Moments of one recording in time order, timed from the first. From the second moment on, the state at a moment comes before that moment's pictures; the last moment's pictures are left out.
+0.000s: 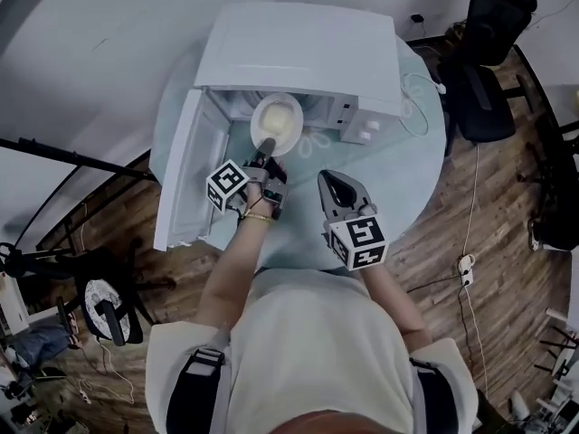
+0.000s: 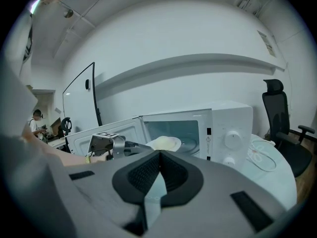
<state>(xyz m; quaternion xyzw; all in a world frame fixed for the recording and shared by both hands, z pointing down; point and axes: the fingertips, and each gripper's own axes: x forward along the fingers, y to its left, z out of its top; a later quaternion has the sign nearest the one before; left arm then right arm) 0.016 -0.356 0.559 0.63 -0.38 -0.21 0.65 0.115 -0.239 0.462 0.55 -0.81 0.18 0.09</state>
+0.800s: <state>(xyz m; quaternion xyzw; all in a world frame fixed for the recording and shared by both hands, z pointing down) 0.028 -0.420 0.608 0.59 -0.42 -0.21 0.66 0.124 -0.274 0.507 0.50 -0.83 0.21 0.11</state>
